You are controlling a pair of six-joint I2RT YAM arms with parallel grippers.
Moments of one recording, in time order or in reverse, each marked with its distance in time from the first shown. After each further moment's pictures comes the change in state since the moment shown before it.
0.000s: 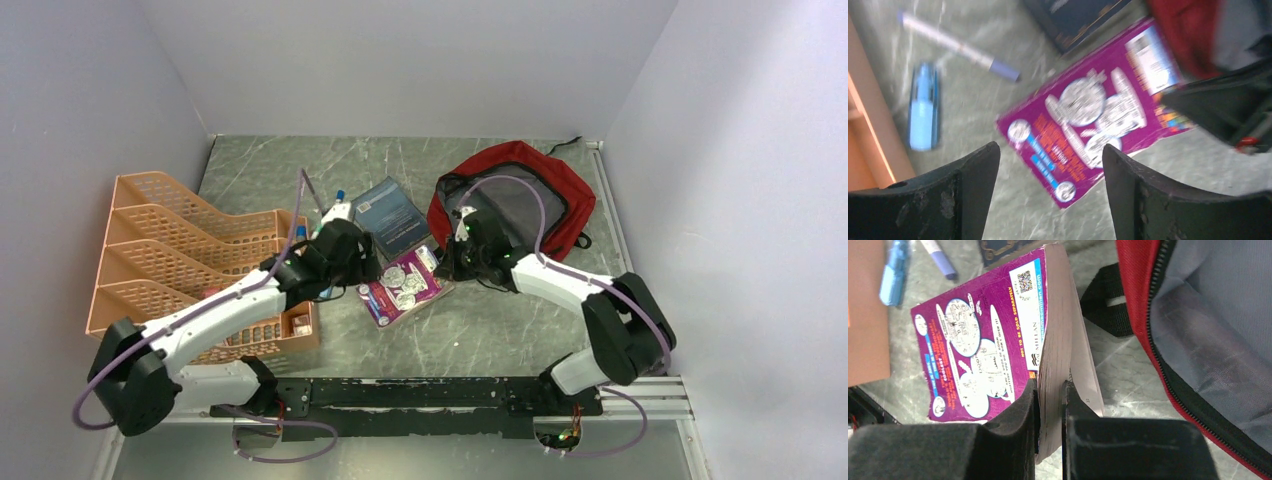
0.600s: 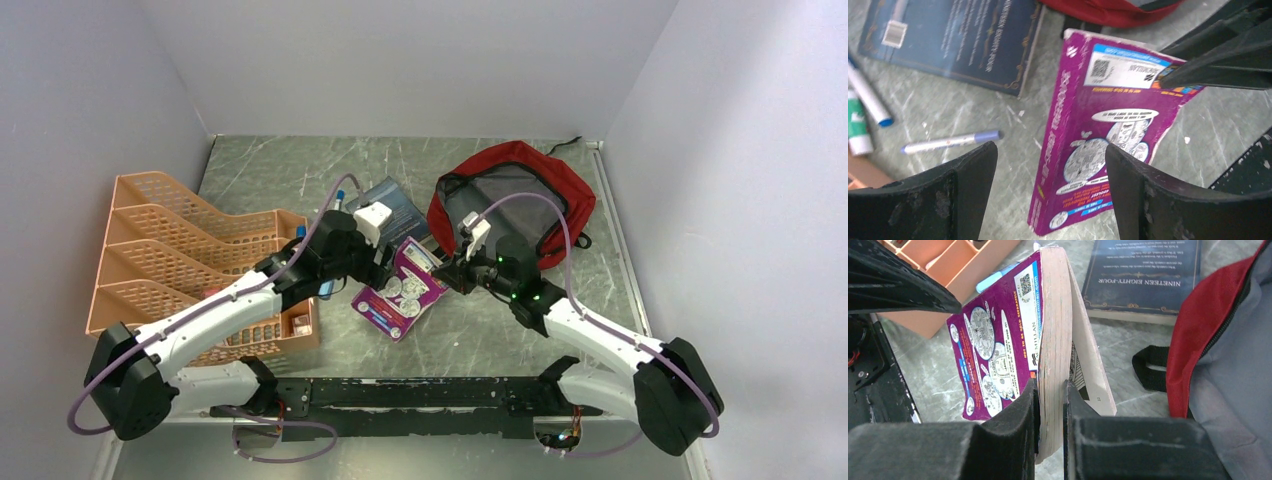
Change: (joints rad) left arm 0.000 -0.053 0.045 0.170 0.228 0.645; right arm 0.042 -0.402 -0.278 0.339 -0.138 -0.298
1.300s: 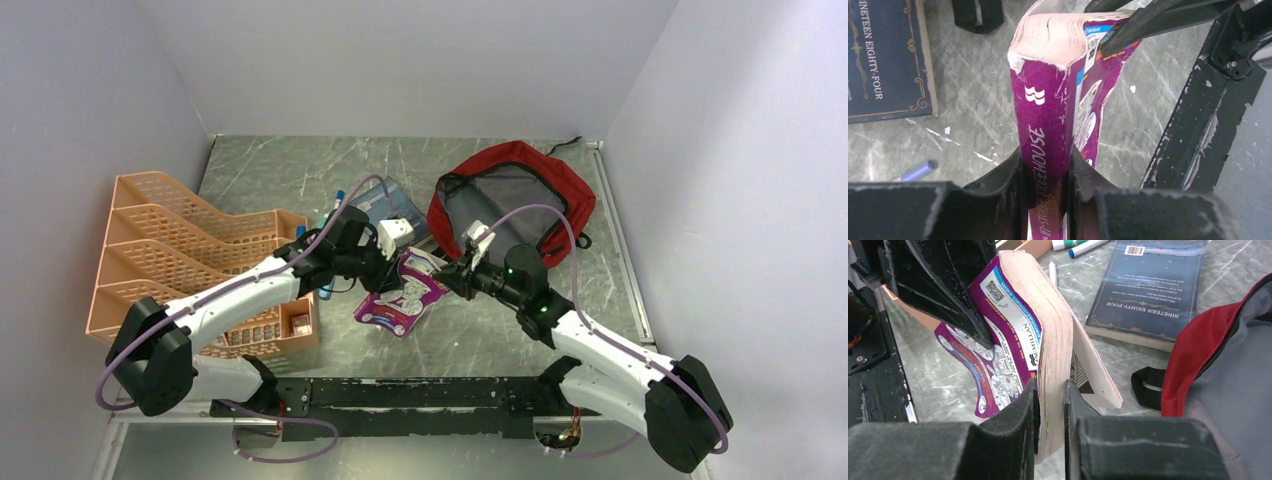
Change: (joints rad) left arm 0.032 0.150 0.026 0.010 0.430 0.186; right arm 0.016 -0.109 -0.086 0.107 -0.061 -0.092
